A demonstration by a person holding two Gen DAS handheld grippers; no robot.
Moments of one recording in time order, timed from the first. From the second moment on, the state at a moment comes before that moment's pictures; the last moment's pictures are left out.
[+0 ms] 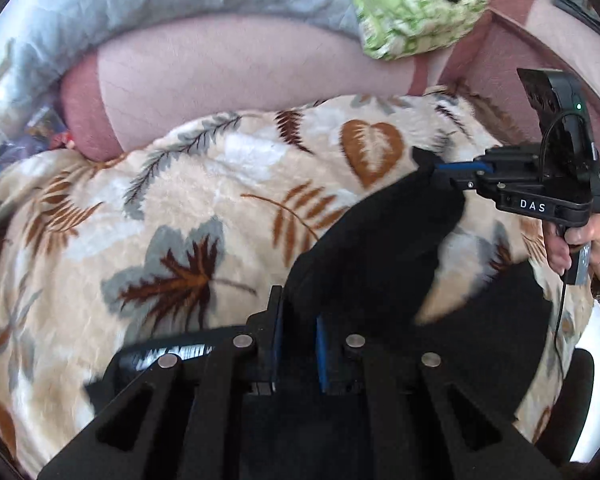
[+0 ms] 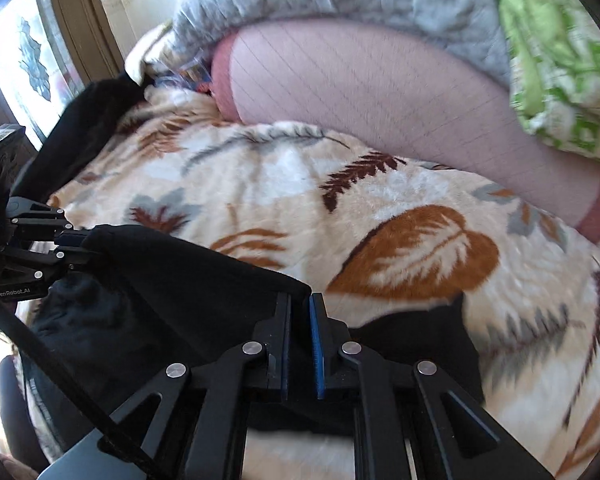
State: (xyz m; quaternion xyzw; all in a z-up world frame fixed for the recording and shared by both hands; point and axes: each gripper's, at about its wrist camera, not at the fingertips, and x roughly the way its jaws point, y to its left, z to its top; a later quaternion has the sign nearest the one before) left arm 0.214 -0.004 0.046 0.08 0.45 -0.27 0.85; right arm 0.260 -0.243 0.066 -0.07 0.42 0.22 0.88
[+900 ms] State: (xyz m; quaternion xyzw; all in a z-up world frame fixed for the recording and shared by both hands) left arm -0.051 0.075 0.018 -0.06 0.44 -0.20 0.88; right arm -0.036 -0.318 0.032 0.14 0.35 0.04 0.92
